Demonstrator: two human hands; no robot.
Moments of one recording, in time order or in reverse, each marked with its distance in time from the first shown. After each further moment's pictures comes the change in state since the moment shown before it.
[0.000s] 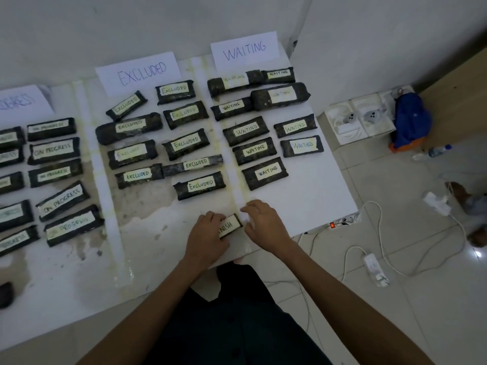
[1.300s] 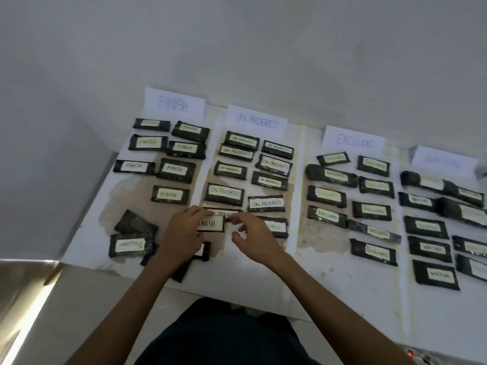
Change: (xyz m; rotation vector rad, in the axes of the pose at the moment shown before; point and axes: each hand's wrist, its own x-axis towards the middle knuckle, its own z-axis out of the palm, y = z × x) left_hand -0.206 -0.344 -0.234 -0.014 0.545 -0.227; right_hand 0.100 -0.418 0.169 0.171 -0.357 -0.310
